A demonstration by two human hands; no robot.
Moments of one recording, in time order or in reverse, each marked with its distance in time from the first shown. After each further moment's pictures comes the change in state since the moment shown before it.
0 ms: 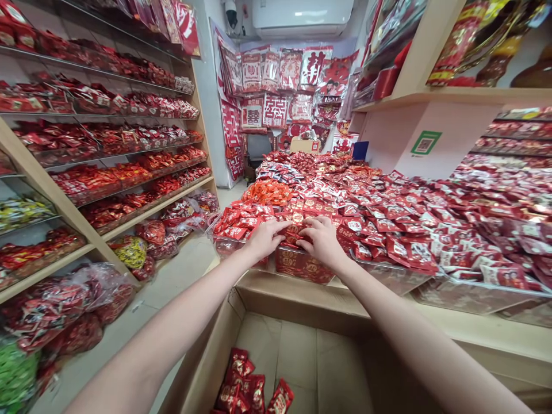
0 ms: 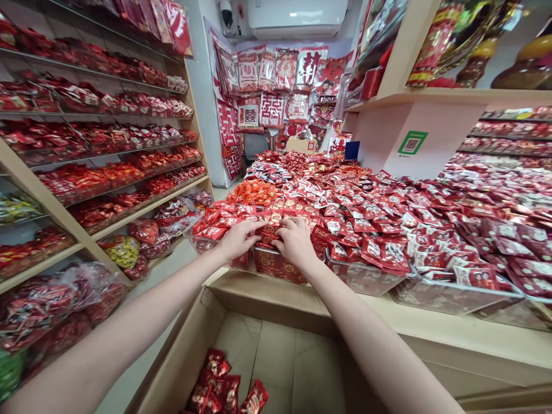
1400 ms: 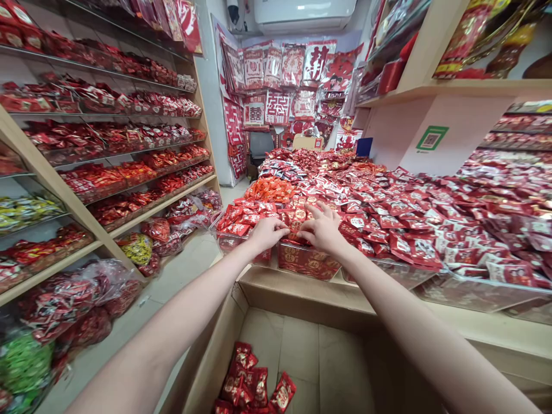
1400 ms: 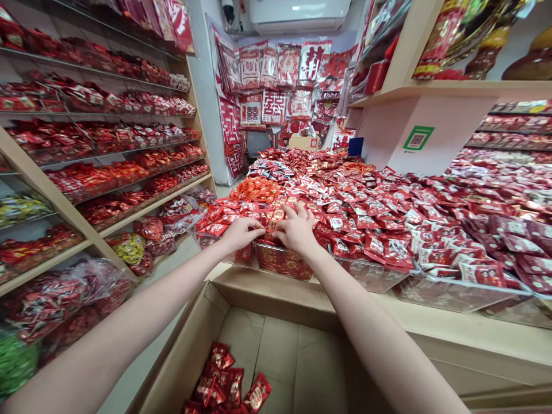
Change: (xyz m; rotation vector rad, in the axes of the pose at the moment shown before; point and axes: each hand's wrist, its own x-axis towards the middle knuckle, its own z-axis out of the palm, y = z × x) left_hand 0.008 0.006 -0.004 -0.005 -0.057 -0.230; right_hand 0.015 -0.001 -0.010 -0.020 -0.079 0.073
